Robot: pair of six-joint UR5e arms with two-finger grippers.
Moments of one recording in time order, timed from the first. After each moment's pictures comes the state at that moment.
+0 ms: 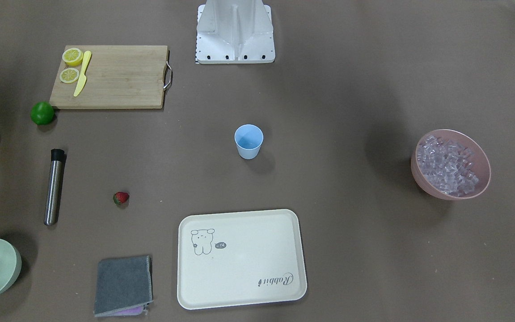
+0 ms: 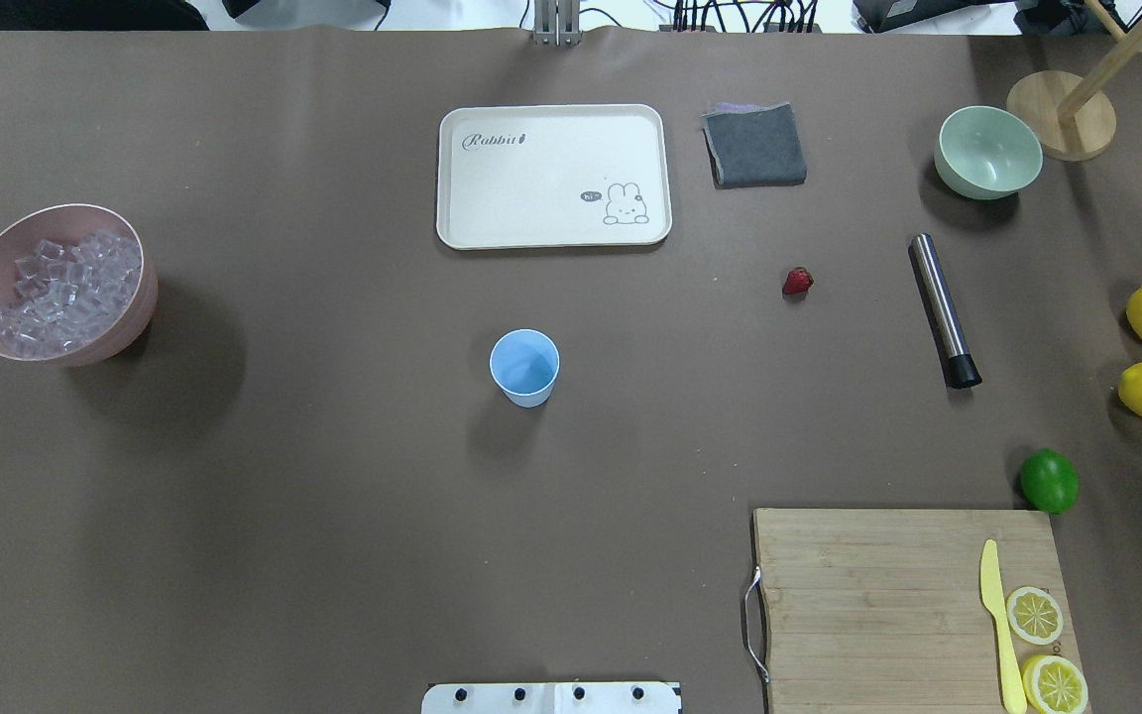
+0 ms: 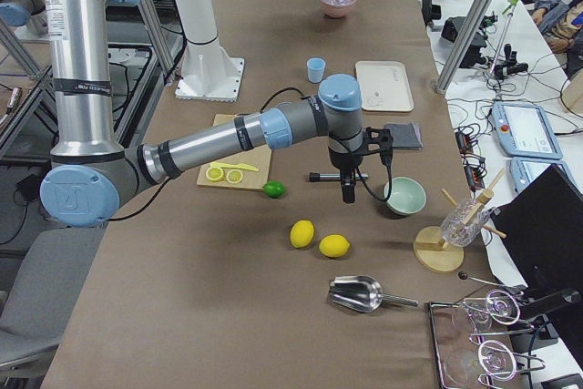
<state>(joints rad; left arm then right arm) -1.53 -1.80 -1.62 -1.59 -2.25 -0.19 1.45 -1.55 1.90 -1.56 2.23 0.34</state>
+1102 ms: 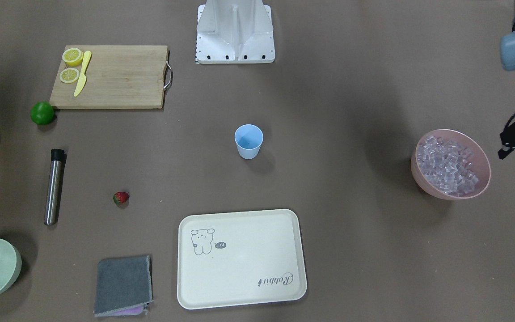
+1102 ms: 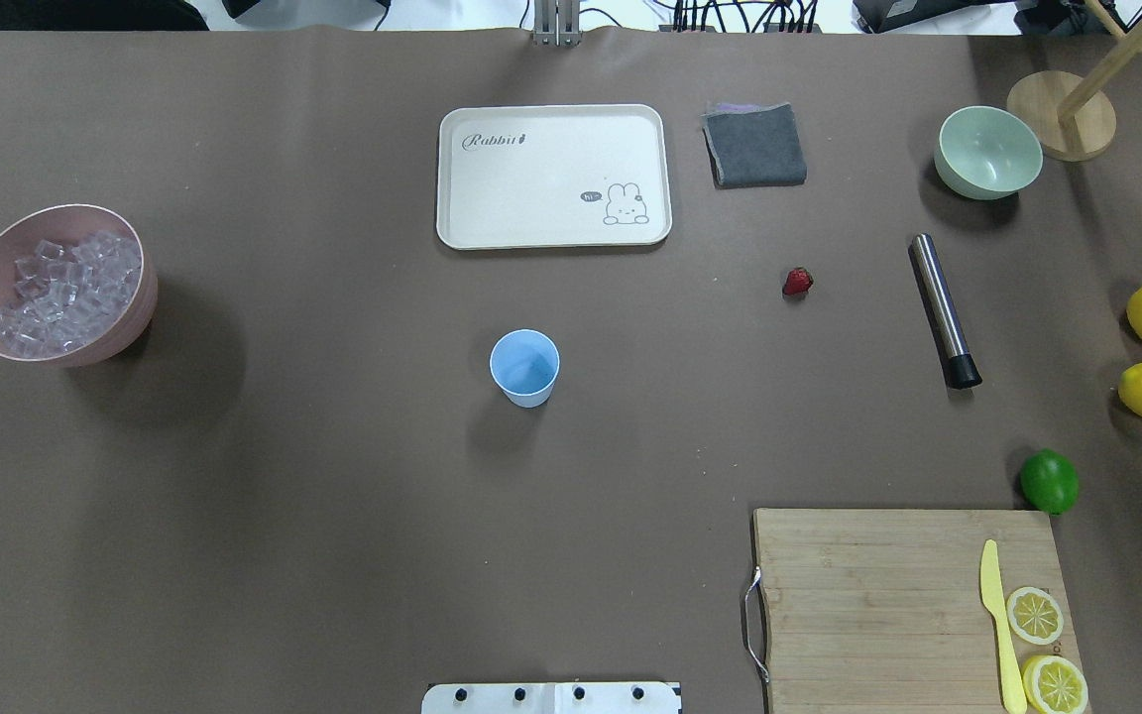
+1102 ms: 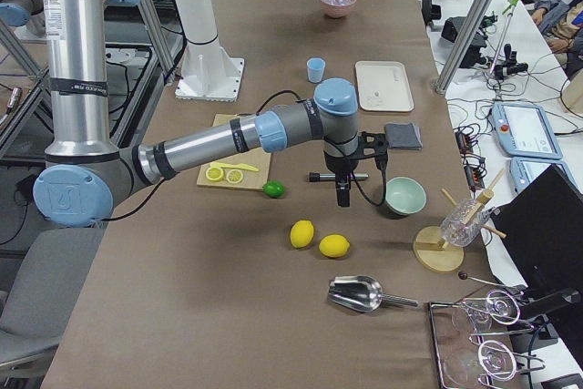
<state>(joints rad) -1.27 -1.72 -1.69 -1.85 -2.24 -0.23 1.45 -1.58 1.91 -1.56 2.22 0.34</state>
